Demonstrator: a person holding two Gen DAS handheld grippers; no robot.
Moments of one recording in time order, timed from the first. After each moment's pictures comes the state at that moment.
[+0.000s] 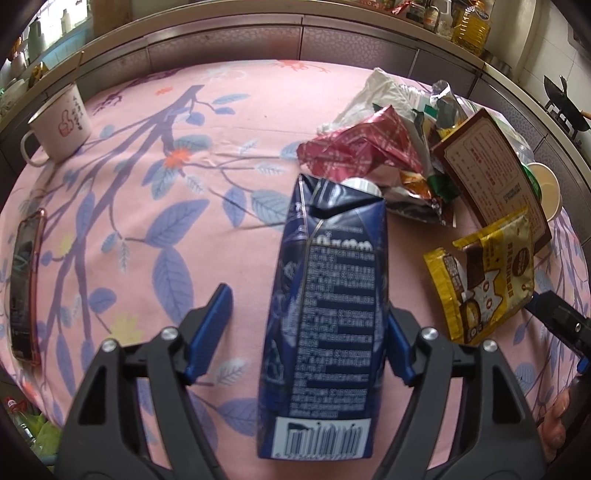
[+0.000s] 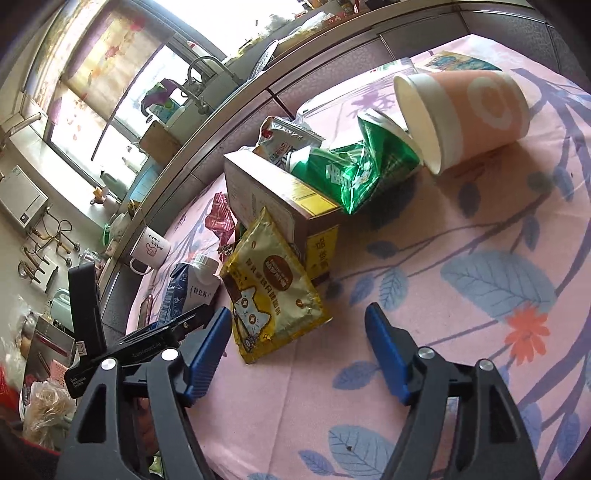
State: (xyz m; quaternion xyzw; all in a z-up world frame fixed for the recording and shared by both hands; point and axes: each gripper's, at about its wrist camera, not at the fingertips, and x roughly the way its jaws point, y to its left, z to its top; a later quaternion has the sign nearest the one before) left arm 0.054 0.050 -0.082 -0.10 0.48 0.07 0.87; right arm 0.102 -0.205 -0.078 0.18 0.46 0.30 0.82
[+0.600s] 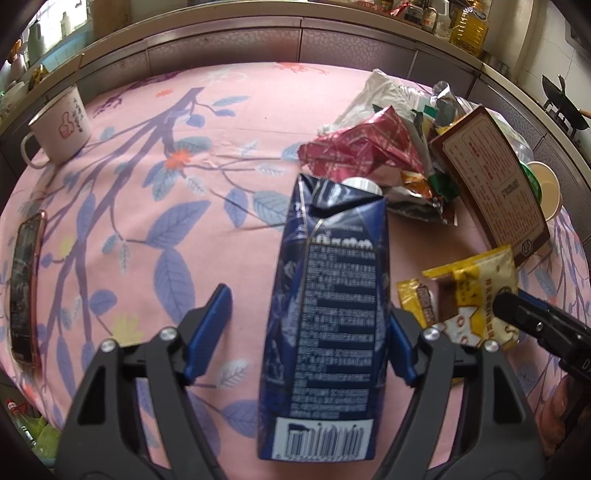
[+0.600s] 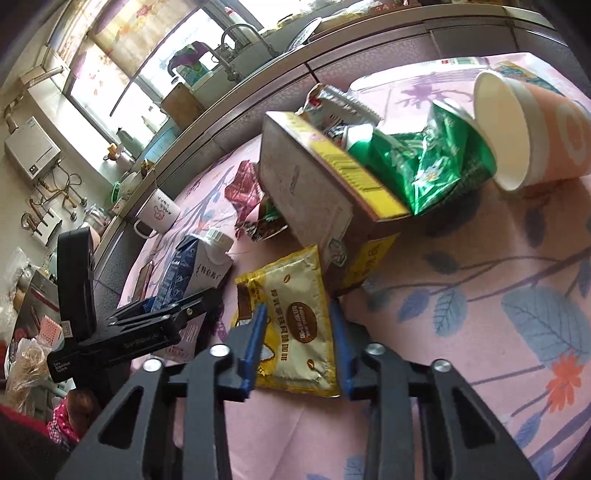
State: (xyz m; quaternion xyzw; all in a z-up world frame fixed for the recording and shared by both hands) left arm 0.051 0.052 -0.082 -0.10 0.47 0.07 0.87; right arm 0.111 -0.165 -0.085 0.11 0.47 0.37 0.79
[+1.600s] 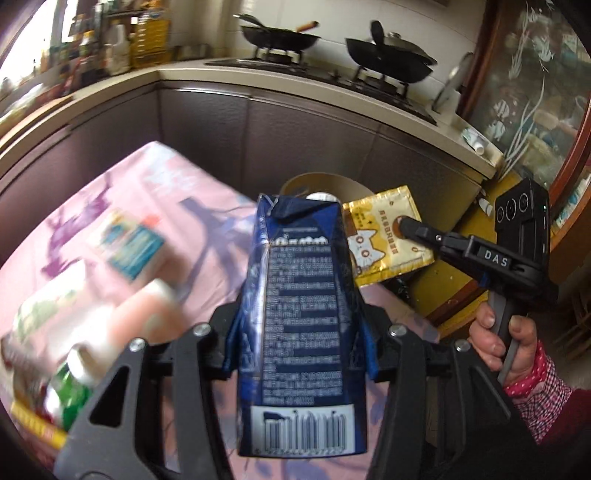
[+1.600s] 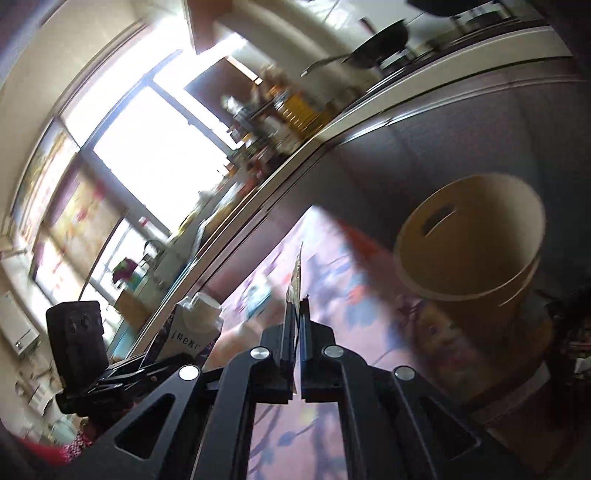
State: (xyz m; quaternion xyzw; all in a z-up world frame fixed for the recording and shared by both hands) left arm 0.166 -0.306 0.021 0.07 0.40 -0.41 0.82; right arm 0.104 -0.538 -0.026 0.34 0.23 0.08 0.91
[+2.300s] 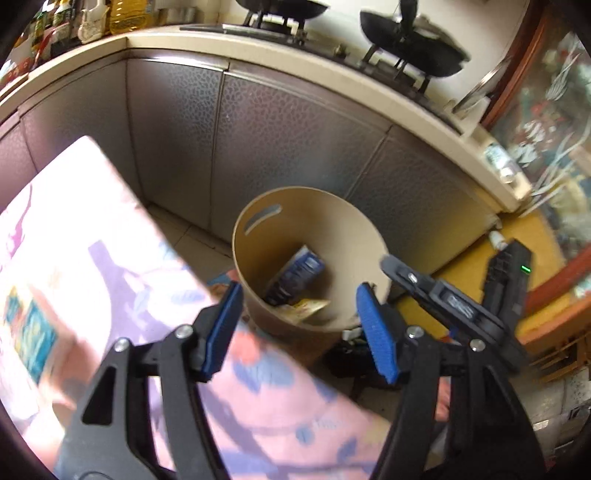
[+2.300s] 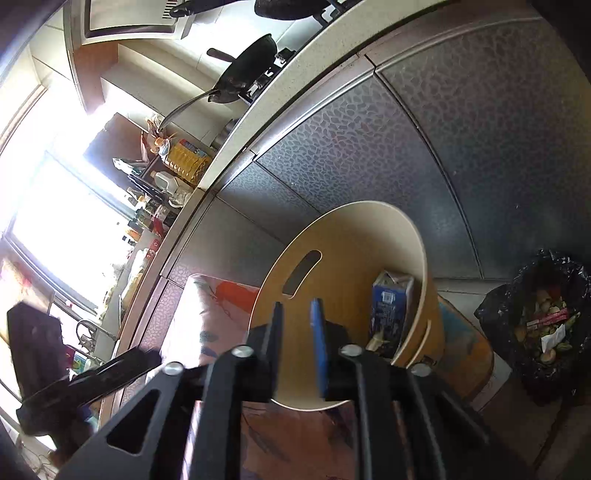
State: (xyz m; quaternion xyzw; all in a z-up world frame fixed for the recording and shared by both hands) left arm 0.234 -0.395 0.002 0.02 0.45 -0.40 0.79; right arm 0.147 -0.624 -0.093 0.40 0.25 -0.05 0.88
